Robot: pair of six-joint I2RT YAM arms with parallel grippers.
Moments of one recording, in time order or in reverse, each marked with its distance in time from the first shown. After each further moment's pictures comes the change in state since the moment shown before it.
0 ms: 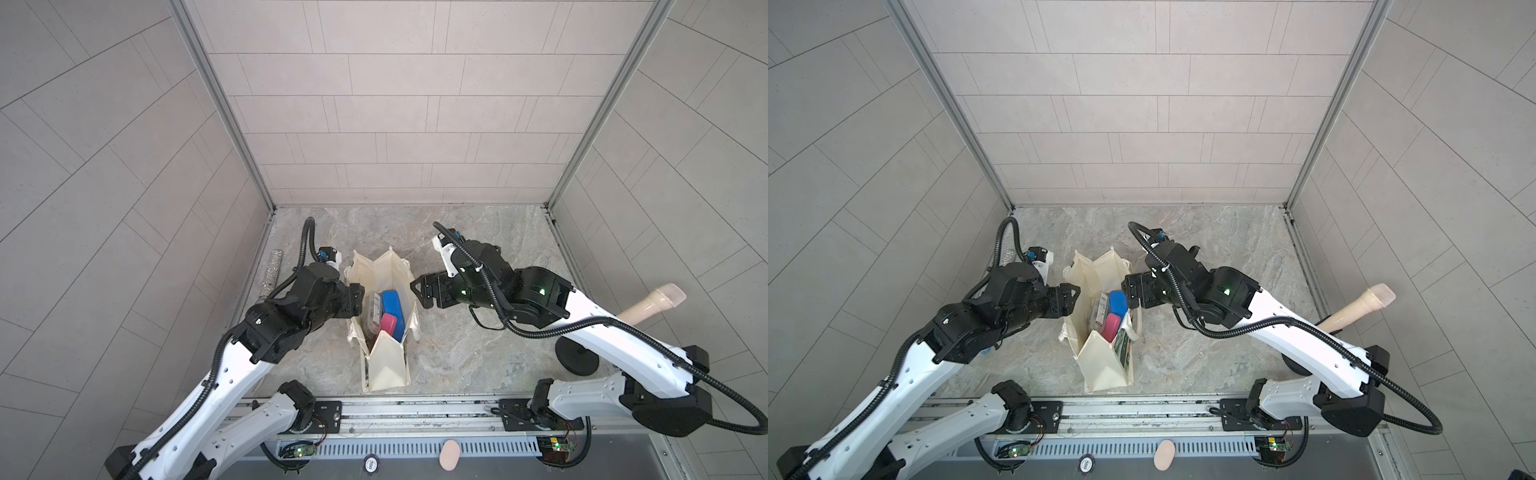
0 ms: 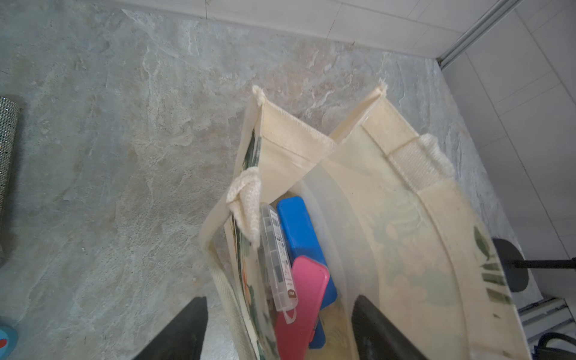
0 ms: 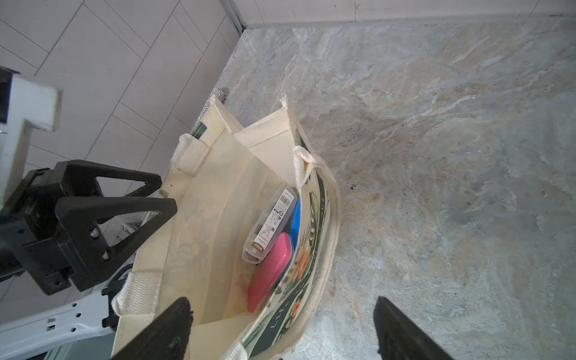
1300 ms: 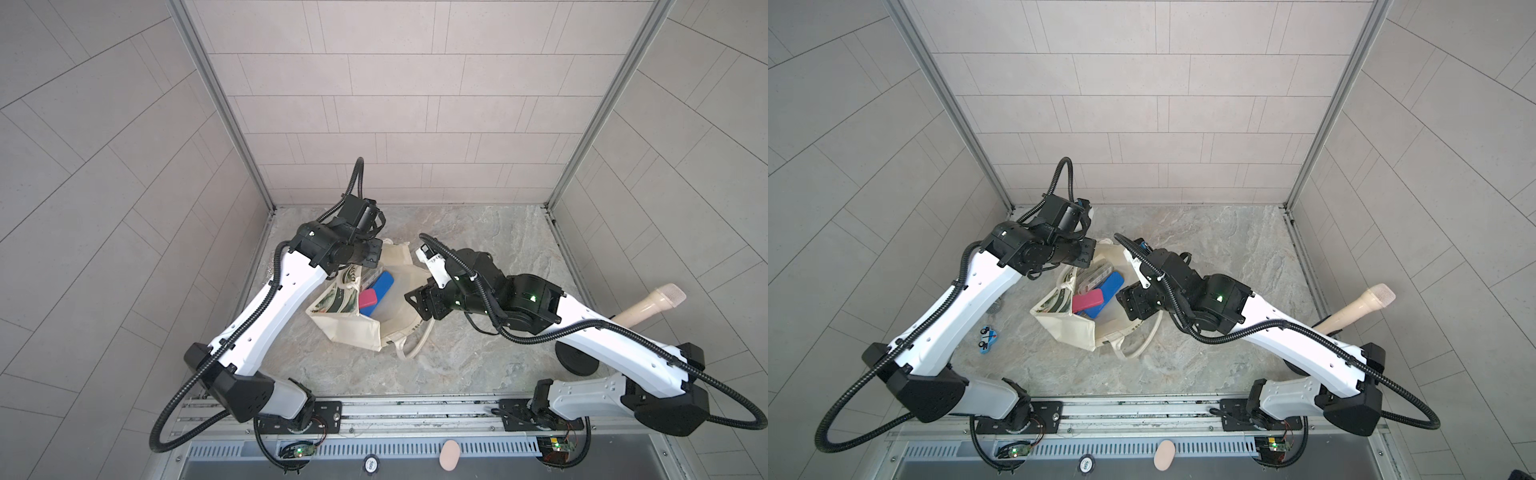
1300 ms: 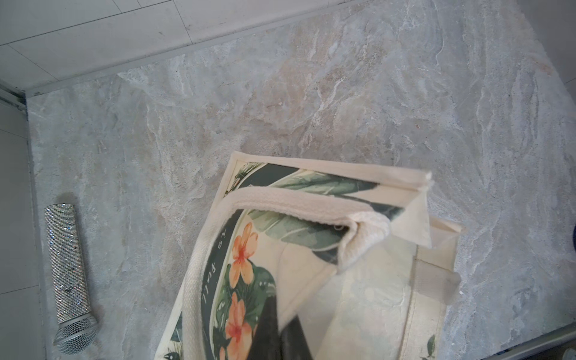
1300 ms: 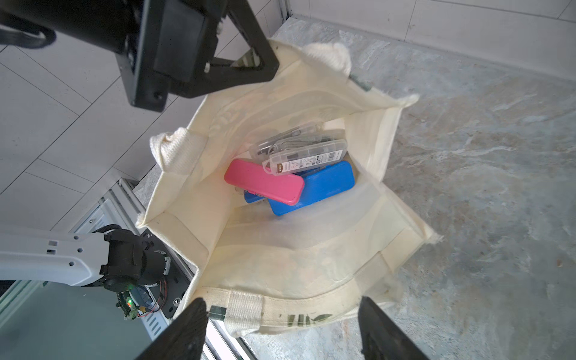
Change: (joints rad) left arm 0.055 0.553 0.563 -0.154 0.010 0.294; right arm 0.034 -0.030 -0.128 0.138 -0.065 -0.202
